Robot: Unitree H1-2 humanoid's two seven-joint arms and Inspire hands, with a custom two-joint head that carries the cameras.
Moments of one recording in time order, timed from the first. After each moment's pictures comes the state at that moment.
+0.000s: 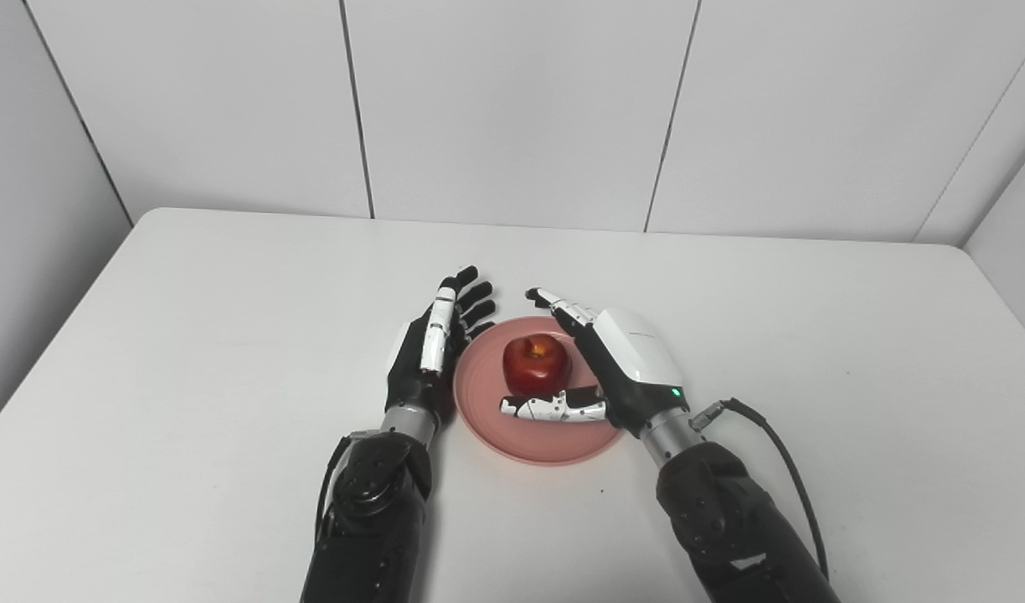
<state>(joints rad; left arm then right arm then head) -0.32 -0.16 0.02 0.19 -0.13 0.20 -0.01 -0.32 -0.14 0.36 0.00 -0.72 0.08 0.08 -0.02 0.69</state>
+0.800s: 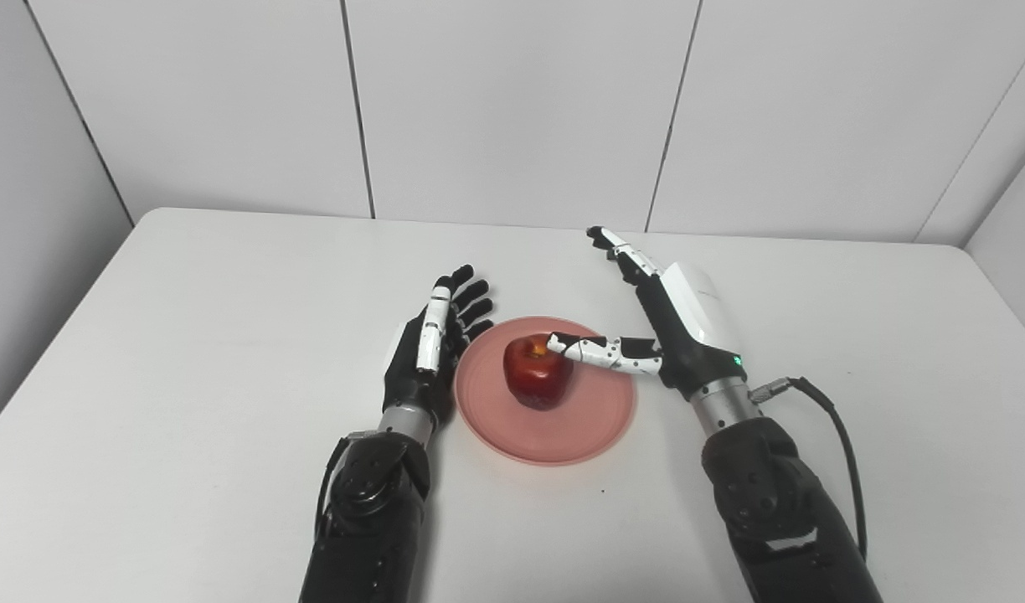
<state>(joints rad) -0.32 -0.16 0.02 0.19 -0.15 0.21 -0.01 -0.33 -0.14 0.21 -0.09 -0.66 0.08 0.05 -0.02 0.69</state>
